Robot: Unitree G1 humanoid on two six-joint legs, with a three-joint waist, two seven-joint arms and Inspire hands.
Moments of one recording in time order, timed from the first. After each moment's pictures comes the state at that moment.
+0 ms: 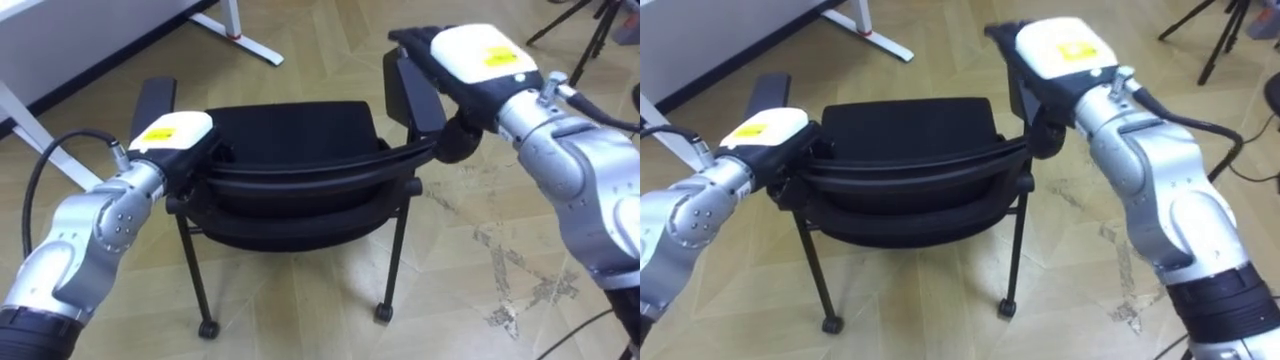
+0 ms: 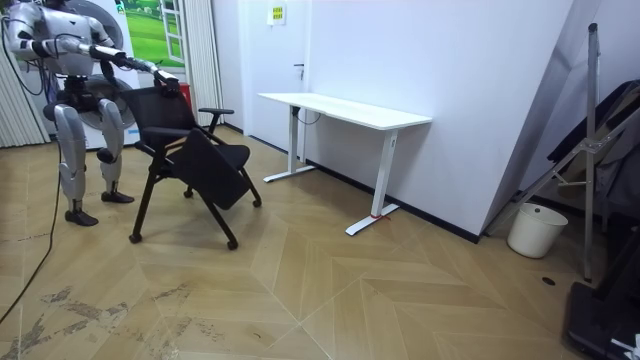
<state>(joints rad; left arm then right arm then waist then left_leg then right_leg) -0.27 0.54 -0.17 0.20 0.77 -0.05 -0.32 -0.39 -0.59 0.25 -0.07 -0.90 0.02 0.43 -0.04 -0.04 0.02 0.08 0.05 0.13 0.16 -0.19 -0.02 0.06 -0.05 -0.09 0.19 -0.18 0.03</state>
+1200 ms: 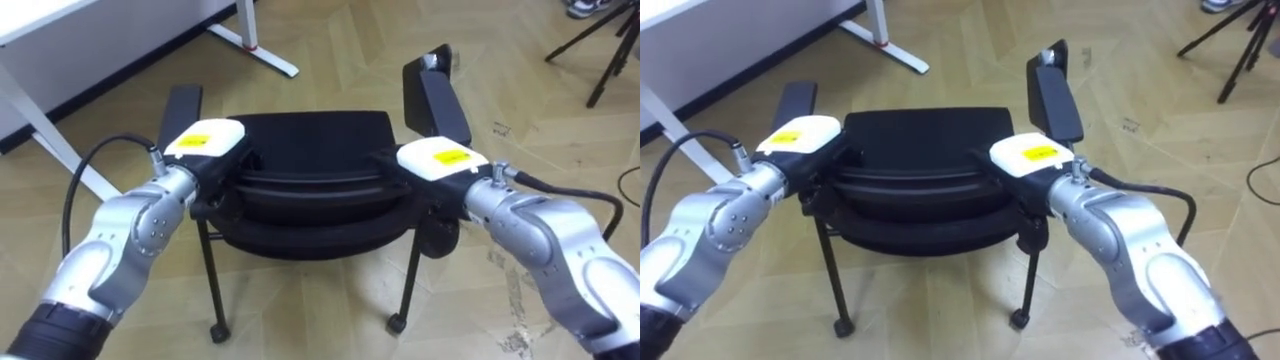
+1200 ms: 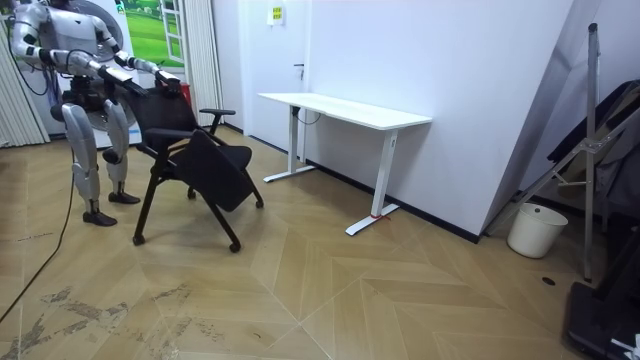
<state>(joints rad) -0.30 0.49 -0.29 0.22 0.78 0.01 -0.29 -0.18 -0.54 0.33 -0.05 -0.93 0.02 0.48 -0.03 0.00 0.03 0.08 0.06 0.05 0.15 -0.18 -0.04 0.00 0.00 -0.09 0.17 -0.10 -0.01</state>
